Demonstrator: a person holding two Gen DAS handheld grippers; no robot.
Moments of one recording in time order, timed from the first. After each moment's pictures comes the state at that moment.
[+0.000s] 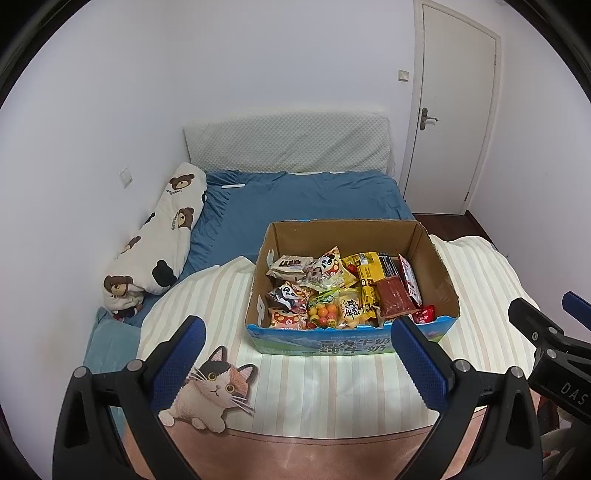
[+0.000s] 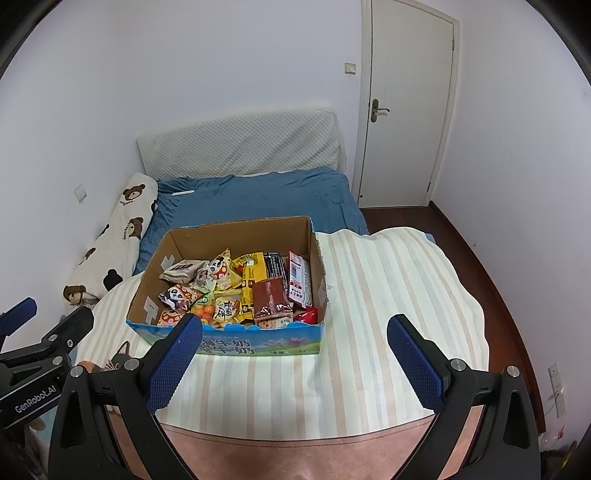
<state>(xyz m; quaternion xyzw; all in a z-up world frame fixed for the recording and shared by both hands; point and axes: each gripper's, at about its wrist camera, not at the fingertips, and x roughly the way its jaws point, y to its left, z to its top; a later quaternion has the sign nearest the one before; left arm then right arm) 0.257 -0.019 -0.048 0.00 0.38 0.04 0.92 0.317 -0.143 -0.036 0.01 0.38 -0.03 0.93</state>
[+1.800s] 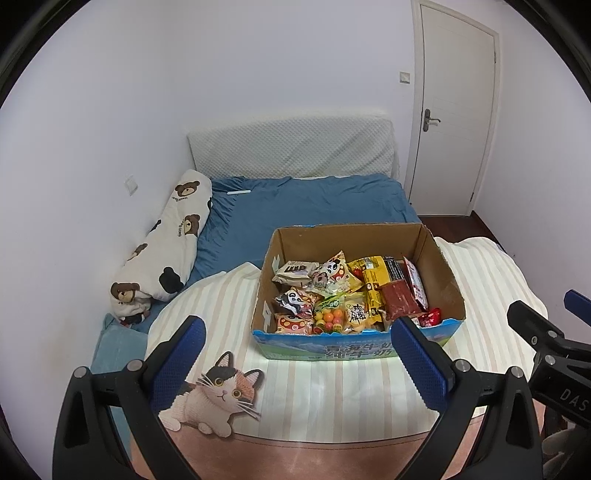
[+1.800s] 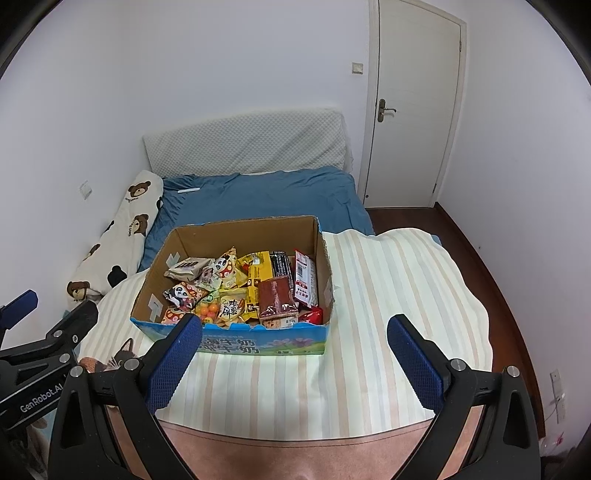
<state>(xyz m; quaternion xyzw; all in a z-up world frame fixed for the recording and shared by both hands) 0.257 -0.019 -0.042 0.01 0.37 0.05 0.93 0.311 -0.139 -0.028 0.01 0.38 -0.03 0.93</state>
